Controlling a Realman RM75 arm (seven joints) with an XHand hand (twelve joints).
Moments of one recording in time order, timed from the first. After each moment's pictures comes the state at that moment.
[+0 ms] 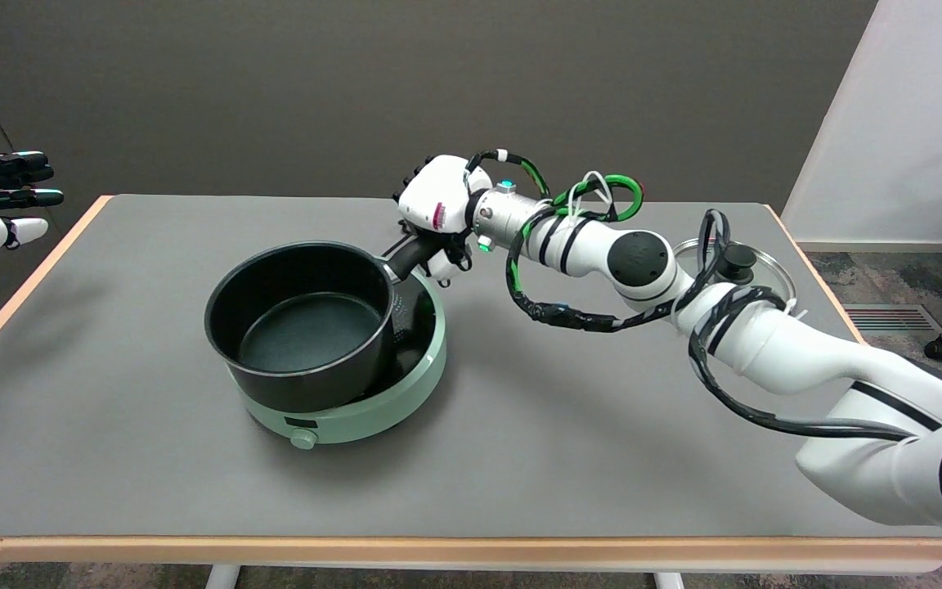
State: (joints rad) arm 0.77 -1.15 -2.29 1.11 -1.47 0.19 1.80
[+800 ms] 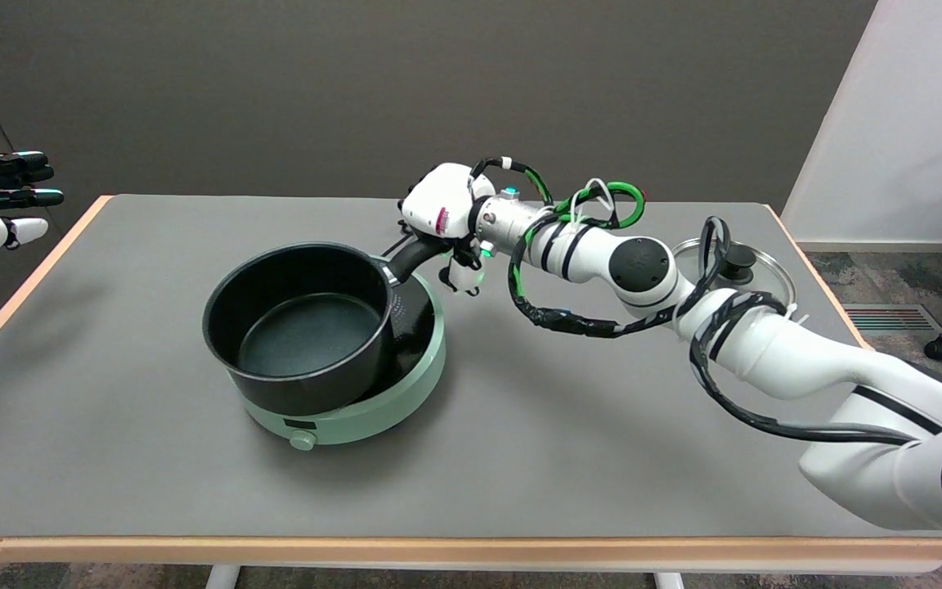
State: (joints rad) arm 0.76 -1.15 -2.30 1.11 -1.44 0.17 1.84
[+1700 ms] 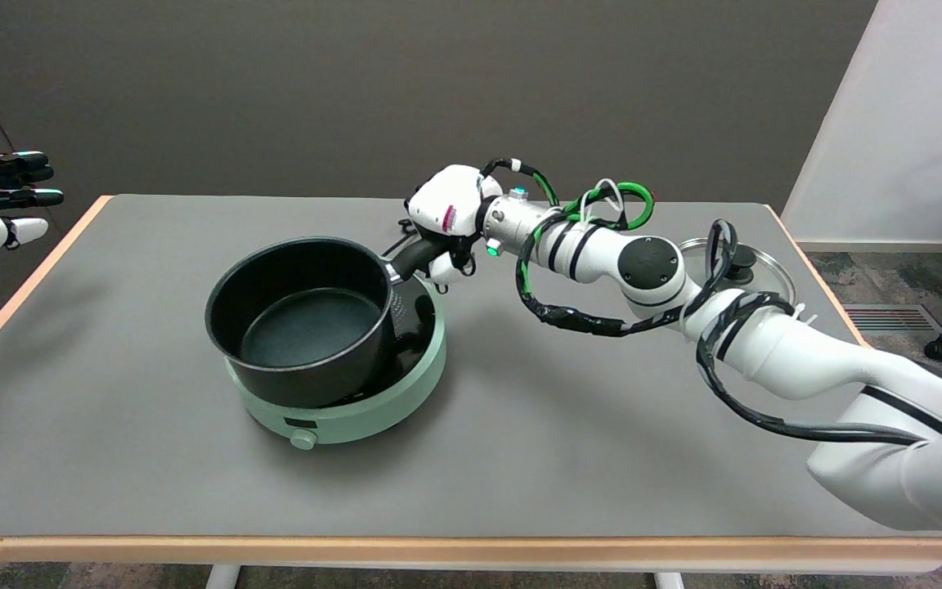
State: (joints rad) arm 0.75 -1.13 -2.30 1.11 -1.36 0.17 1.85
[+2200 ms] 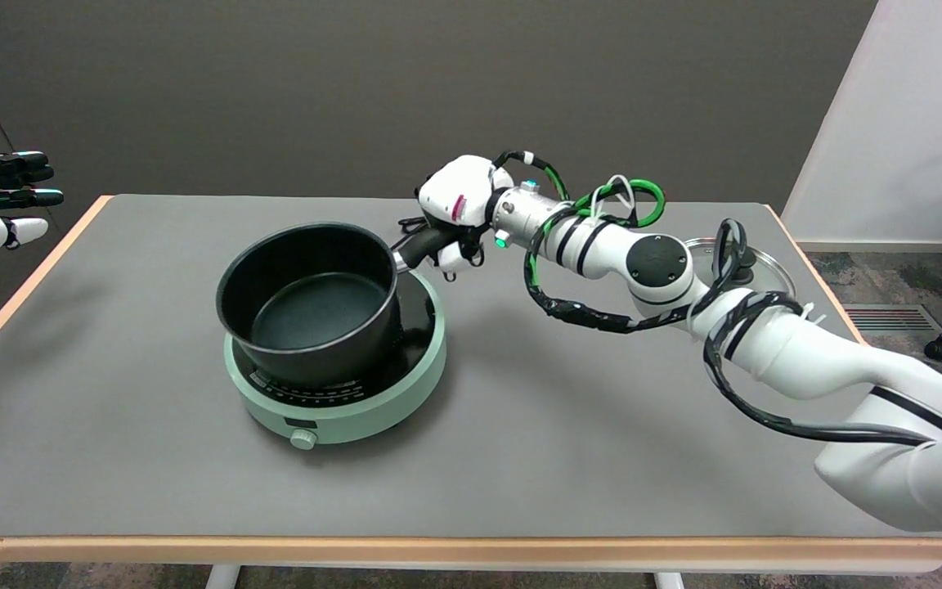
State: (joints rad) arm 0.74 -1.10 -2.29 1.13 -1.33 0.13 1.85
